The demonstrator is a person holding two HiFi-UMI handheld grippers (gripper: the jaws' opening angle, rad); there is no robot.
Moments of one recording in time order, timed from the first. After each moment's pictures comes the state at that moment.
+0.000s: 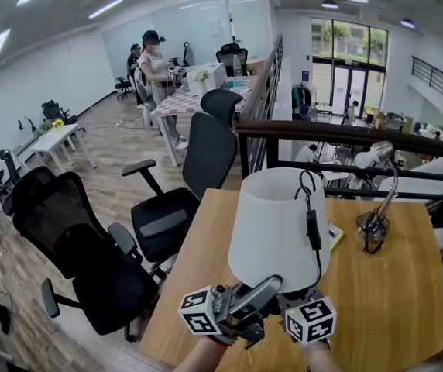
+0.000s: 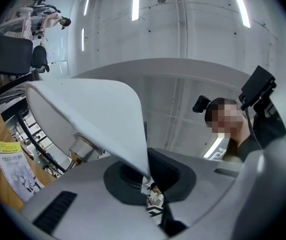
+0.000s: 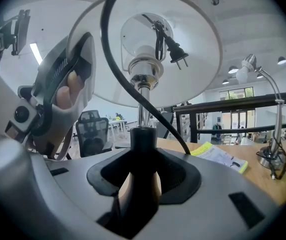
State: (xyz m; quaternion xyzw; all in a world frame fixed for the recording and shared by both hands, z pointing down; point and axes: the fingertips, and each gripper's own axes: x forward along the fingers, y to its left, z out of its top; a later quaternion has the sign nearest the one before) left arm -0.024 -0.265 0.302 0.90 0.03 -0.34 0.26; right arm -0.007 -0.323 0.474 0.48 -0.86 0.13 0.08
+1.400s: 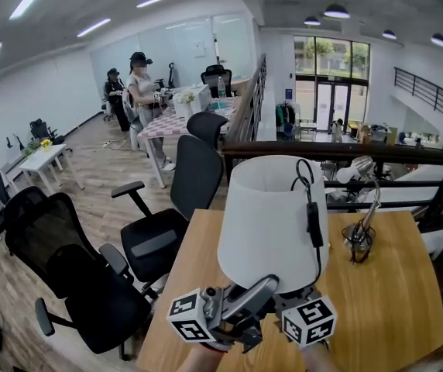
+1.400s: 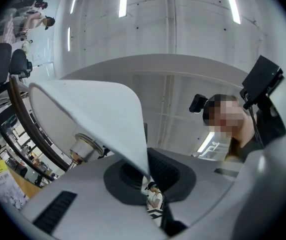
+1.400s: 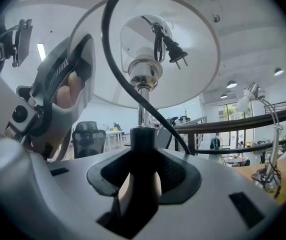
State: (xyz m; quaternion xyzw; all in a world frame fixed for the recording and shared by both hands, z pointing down) left arm -0.019 -0.252 0.230 0.91 0.06 -0.35 0.21; right arm 0.000 -0.331 0.389 0.50 -0.86 0.07 0.03
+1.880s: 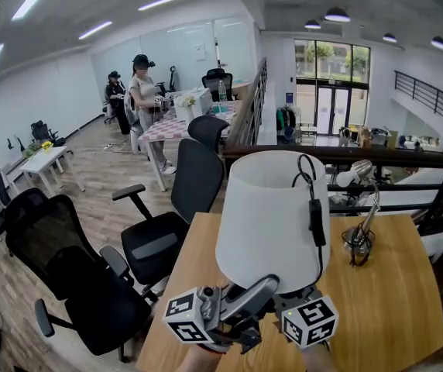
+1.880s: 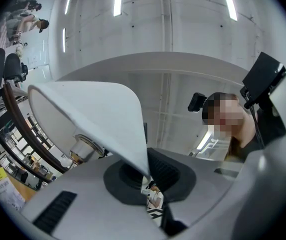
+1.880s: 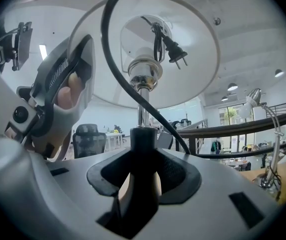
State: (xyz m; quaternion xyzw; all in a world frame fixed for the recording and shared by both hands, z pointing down) left arm -0.022 -0.248 0.217 0.92 0.06 -0.34 0.19; right arm -0.005 -0.332 0.374 0.50 -0.86 0.05 0.02
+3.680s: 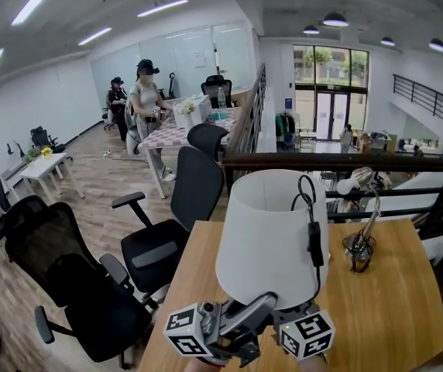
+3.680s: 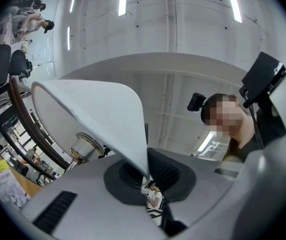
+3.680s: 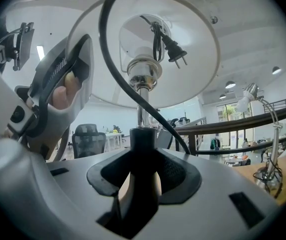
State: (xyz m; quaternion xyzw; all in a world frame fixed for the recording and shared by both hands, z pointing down) left arm -0.024 -0.244 0.231 0.92 0.06 -0.34 0.21; right arm -0.008 -0.327 0.388 0.50 -0.86 0.07 0.02
